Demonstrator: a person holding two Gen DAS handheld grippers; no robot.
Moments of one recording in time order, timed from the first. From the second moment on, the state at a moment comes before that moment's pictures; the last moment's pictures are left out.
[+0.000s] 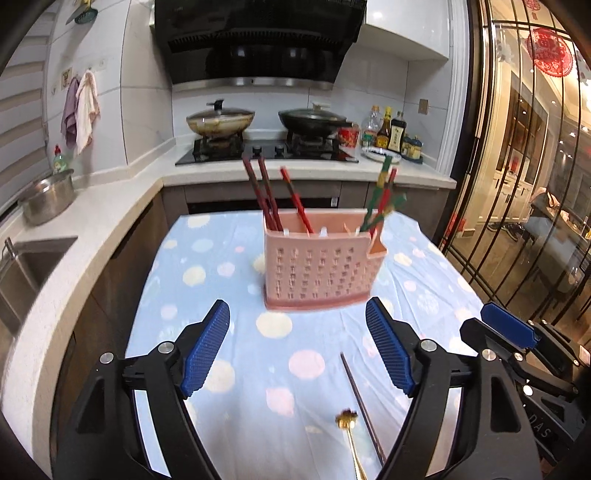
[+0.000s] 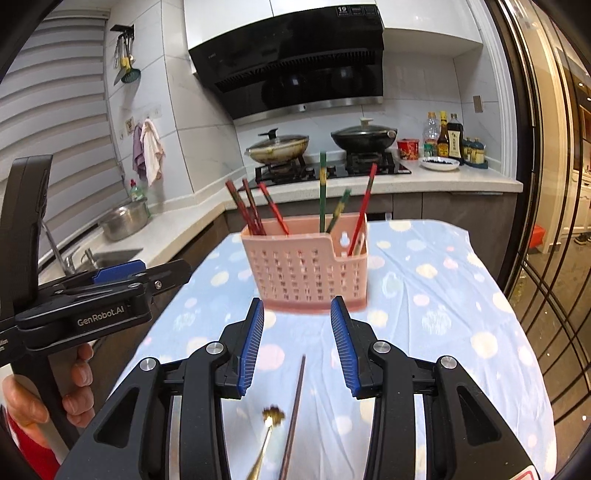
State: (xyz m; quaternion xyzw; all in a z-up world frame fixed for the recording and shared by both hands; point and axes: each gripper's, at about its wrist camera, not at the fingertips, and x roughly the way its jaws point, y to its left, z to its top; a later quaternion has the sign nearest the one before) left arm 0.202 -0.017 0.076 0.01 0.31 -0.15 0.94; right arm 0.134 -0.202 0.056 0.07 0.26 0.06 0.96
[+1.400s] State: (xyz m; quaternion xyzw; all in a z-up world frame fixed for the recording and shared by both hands) left arm 0.122 -0.010 -0.076 0.04 0.47 -0.12 0.88; right arm 0.055 -0.165 -0.098 0.04 0.42 0.07 0.90
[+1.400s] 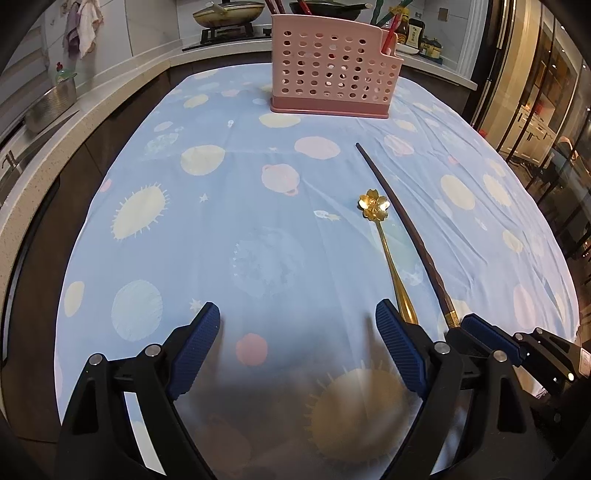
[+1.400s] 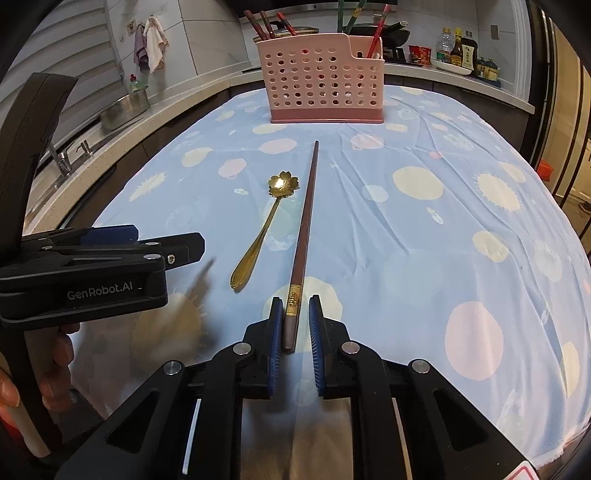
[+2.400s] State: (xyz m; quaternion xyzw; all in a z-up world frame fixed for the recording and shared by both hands) left arm 0.113 -0.058 -0.087 0.08 0.47 -0.17 0.86; right arm 0.042 -0.230 -0.100 0.10 0.41 0.00 0.90
